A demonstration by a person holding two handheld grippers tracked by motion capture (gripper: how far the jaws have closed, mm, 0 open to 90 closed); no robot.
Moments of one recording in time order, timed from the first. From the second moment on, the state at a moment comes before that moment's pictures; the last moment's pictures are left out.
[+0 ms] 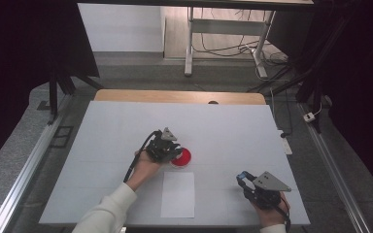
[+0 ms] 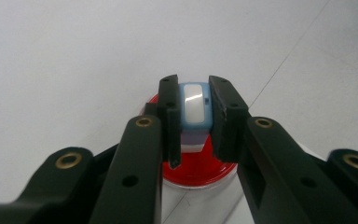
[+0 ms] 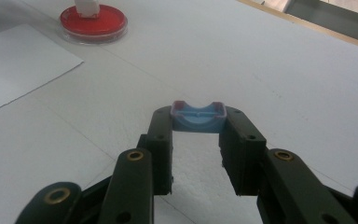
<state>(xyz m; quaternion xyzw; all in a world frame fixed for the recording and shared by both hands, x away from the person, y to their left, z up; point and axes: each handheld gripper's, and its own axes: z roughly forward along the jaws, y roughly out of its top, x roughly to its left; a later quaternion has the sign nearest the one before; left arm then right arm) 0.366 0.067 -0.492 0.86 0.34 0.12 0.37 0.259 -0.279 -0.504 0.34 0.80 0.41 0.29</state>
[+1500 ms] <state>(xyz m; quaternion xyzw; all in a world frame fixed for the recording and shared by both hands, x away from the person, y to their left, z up) 0.363 0.064 -0.492 0.86 0.33 0.13 0.36 0.260 -0.277 -0.505 0.33 0.80 0.41 0.29</state>
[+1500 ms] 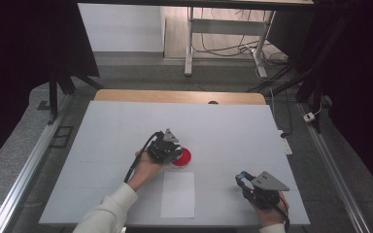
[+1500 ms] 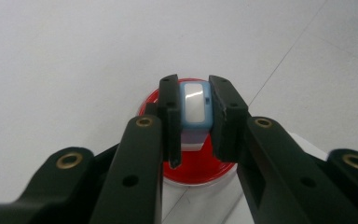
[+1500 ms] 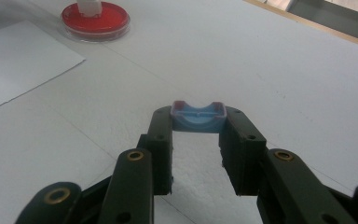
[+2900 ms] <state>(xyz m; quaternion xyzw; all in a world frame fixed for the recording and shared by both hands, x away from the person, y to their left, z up) 0.366 0.065 -0.491 0.87 0.34 0.13 0.35 0.260 -0.278 -0.504 0.34 0.80 0.41 0.29</state>
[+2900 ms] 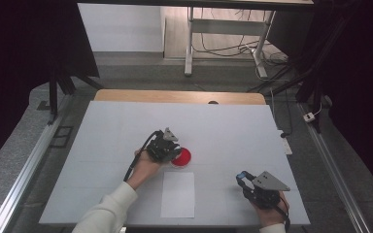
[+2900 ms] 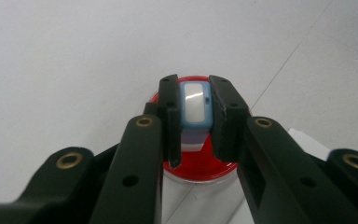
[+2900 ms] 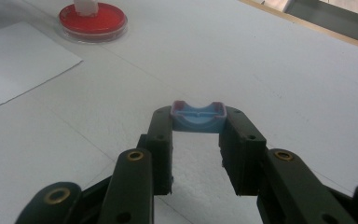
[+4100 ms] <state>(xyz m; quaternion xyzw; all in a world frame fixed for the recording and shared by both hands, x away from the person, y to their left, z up) 0.362 0.063 -0.489 0.87 0.33 0.14 0.34 0.259 -0.278 -0.503 0.34 0.80 0.41 0.30</state>
